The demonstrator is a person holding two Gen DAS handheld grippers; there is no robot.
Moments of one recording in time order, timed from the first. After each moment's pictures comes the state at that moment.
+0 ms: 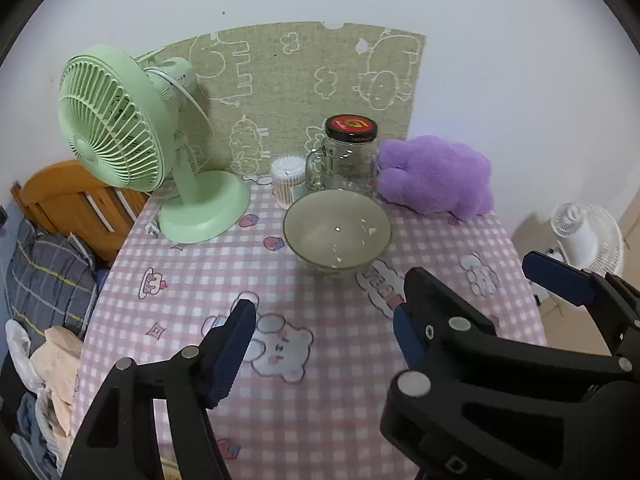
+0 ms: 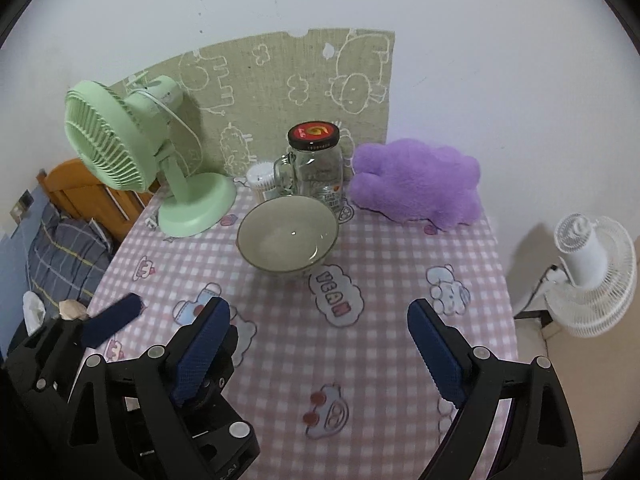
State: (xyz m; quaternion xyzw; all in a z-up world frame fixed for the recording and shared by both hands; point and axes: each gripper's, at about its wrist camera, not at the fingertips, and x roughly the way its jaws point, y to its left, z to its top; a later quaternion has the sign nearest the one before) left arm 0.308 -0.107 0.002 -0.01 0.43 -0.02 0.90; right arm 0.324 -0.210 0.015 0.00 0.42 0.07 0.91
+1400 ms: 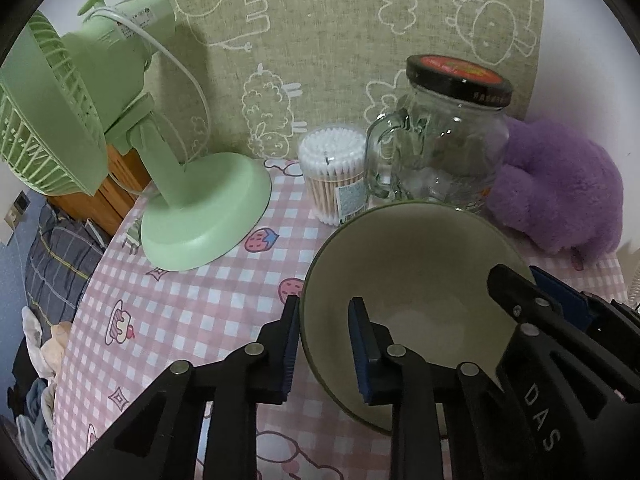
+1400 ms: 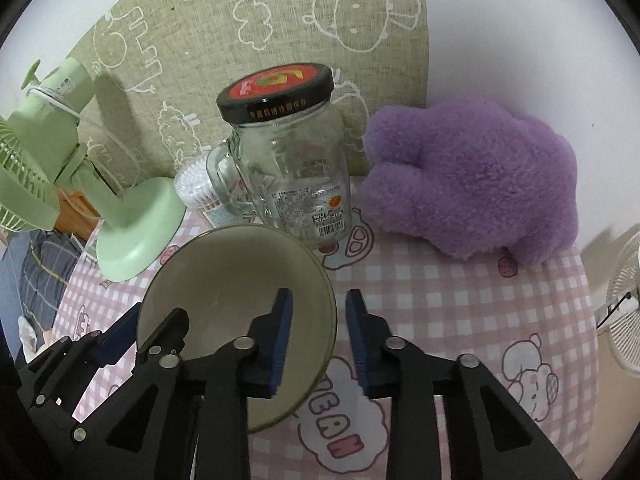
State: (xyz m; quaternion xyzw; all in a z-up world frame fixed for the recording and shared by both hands) left arm 0.448 -0.100 -0.100 0.01 0.46 0.09 0.88; right arm 0.480 -0.204 -0.093 0.03 0.45 0.08 0.89
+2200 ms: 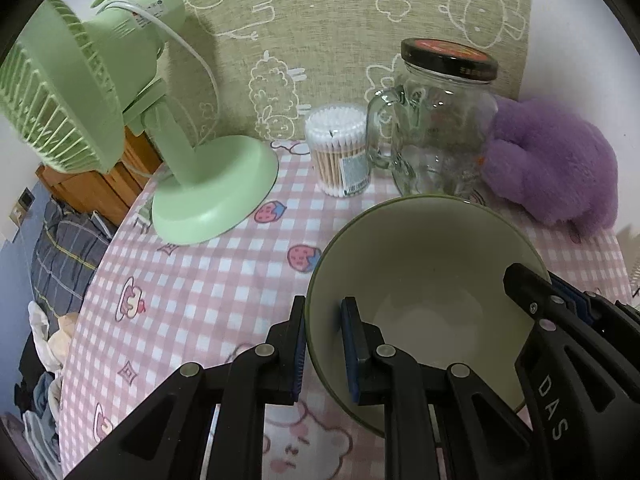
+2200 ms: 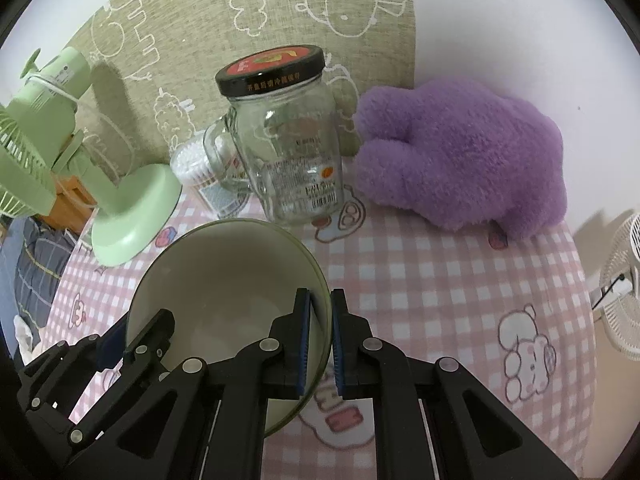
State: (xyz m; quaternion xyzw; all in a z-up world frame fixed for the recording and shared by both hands) left arm 0.418 -0.101 -0.099 0.01 0.48 0.09 0.87; right arm 0.453 -0.207 -0.093 0.03 0.47 0.07 0.88
